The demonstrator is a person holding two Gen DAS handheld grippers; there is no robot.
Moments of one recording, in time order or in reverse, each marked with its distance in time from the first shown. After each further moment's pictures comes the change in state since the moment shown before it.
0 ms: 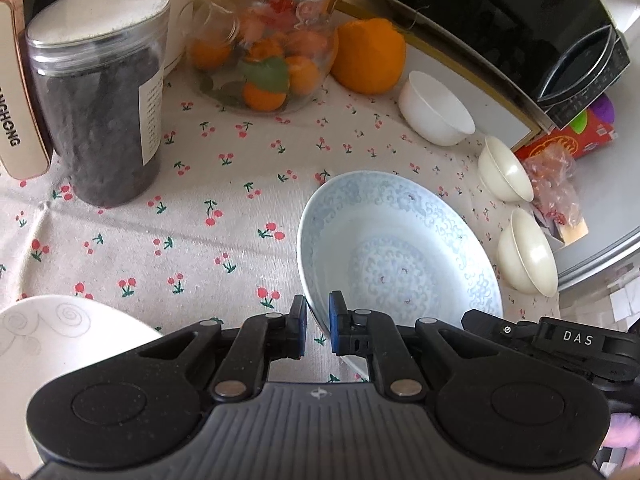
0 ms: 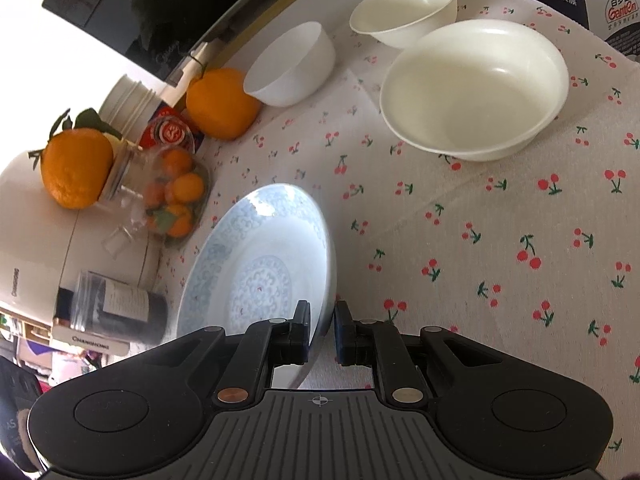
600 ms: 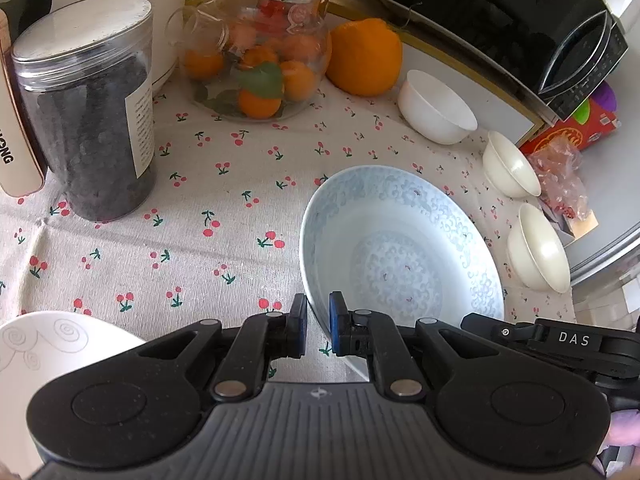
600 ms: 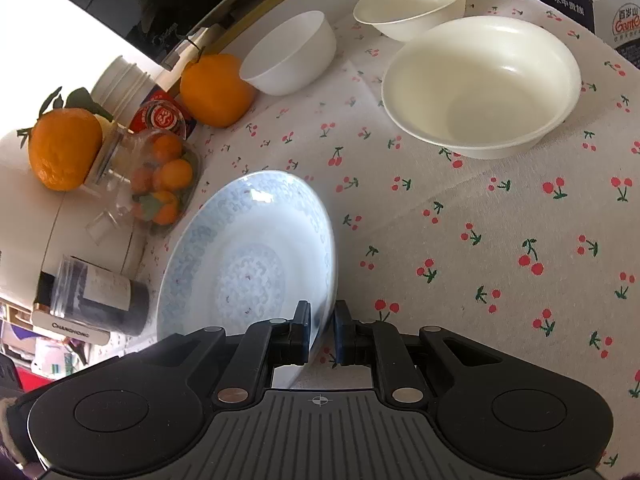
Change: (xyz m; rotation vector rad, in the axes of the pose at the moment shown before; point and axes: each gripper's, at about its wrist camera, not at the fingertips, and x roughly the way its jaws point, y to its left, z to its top) left arm 0.007 -0.003 -0.002 0.048 -0.027 0.031; right arm 0.010 -0.001 -0.001 -0.055 0.003 -0.041
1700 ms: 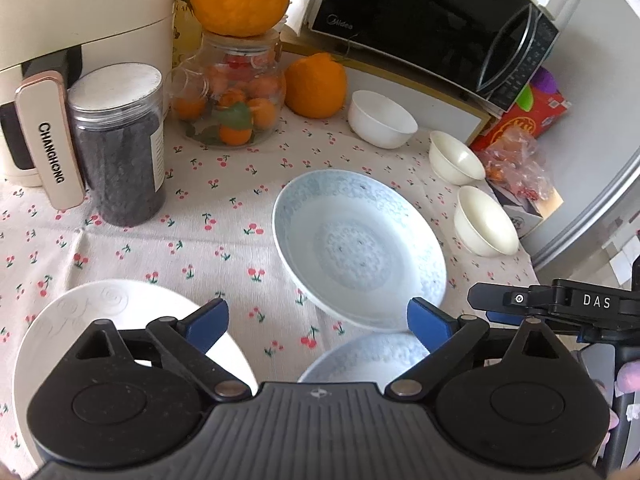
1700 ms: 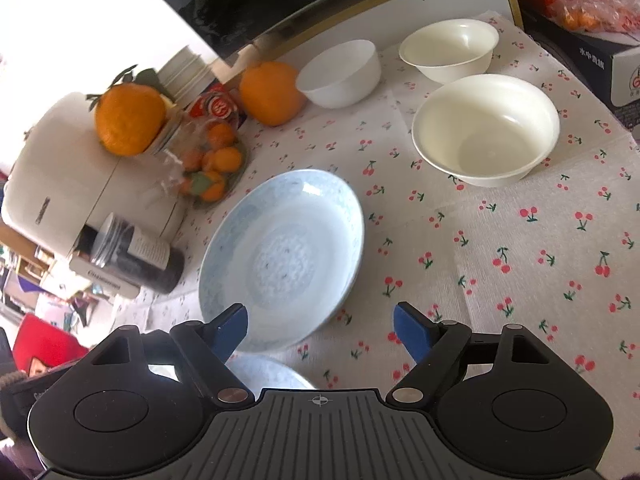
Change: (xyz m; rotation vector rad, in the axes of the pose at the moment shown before) left arm -0.070 -0.014 -0.034 0.114 -0.080 -0.041; right arm -0.064 0.014 -0.019 -0.159 -0.014 0.045
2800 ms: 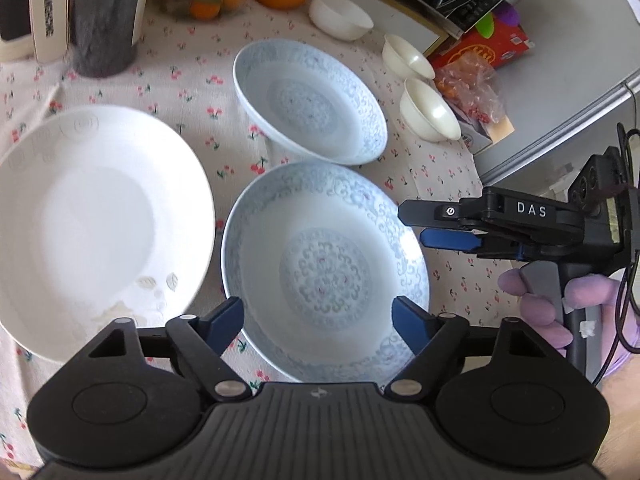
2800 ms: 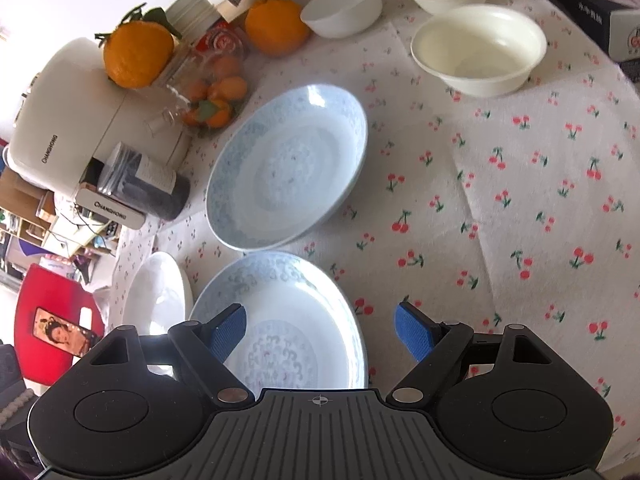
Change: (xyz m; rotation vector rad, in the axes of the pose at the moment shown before) left arm -0.017 0.002 -0.058 -0.056 0.260 -0.180; right arm -0.004 0.002 -0.041 0.028 0.176 -0.002
